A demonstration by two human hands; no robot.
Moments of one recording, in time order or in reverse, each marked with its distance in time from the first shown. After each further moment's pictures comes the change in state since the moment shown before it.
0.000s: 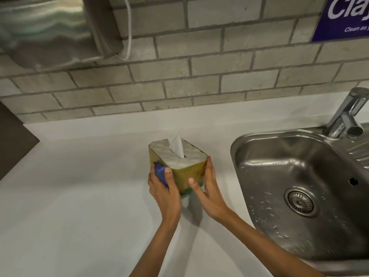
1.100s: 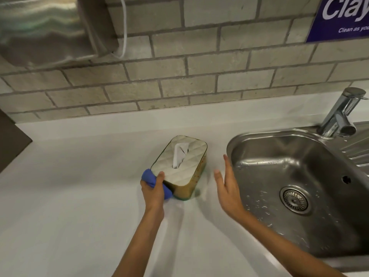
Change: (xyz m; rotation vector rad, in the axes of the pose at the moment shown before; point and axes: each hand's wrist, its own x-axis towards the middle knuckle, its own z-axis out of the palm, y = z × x) left_hand 0.033 -0.015 -0.011 -0.182 -0.053 -0.463; right_hand -0.005 0.011 -0.039 -0.133 0.261 0.063
